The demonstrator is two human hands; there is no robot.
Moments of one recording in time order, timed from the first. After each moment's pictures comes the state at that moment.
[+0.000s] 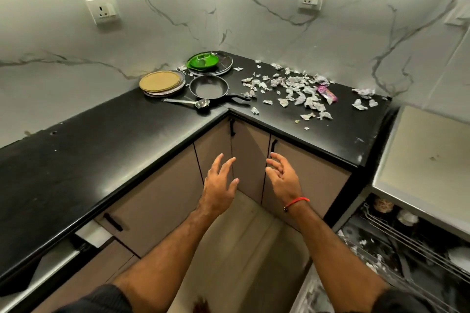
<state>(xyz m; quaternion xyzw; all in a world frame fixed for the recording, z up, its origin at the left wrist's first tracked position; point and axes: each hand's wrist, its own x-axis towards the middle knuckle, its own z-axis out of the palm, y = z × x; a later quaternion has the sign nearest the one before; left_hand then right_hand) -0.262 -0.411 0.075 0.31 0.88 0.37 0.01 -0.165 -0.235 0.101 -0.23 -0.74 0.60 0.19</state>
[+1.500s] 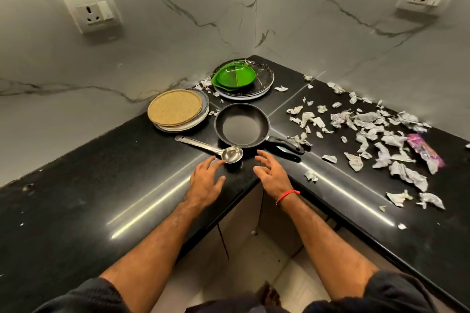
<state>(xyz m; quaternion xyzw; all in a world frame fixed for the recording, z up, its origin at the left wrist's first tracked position) -0.678 -0.364 0.061 0.23 0.94 0.26 0.05 -0.600 -0.163 0.075 -0.18 -0.75 0.63 0.06</state>
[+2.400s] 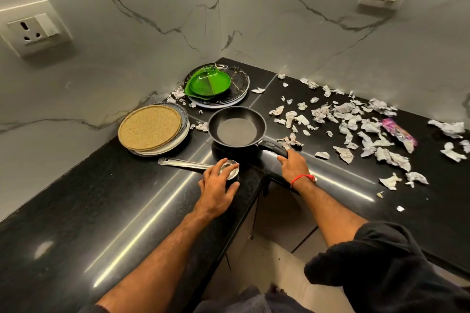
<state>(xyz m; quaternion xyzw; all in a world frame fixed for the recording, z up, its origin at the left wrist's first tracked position) -0.721 -0.340 0.066 0.34 0.88 0.31 0.10 -0.648 -0.097 0.061 -0.40 -0.84 0.34 0.09</state>
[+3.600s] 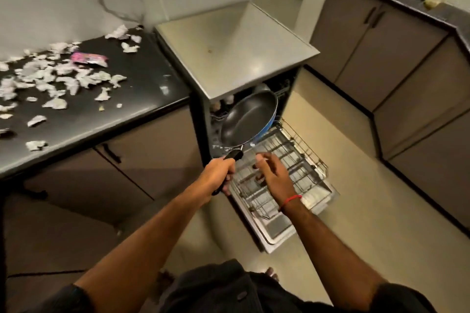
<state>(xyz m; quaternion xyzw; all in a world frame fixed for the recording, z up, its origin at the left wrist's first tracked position) -0.183 -0.280 0.101 0.44 0.59 0.20 0.65 -0.014 -0.326 0.057 -0.64 -0.43 0.44 0.46</state>
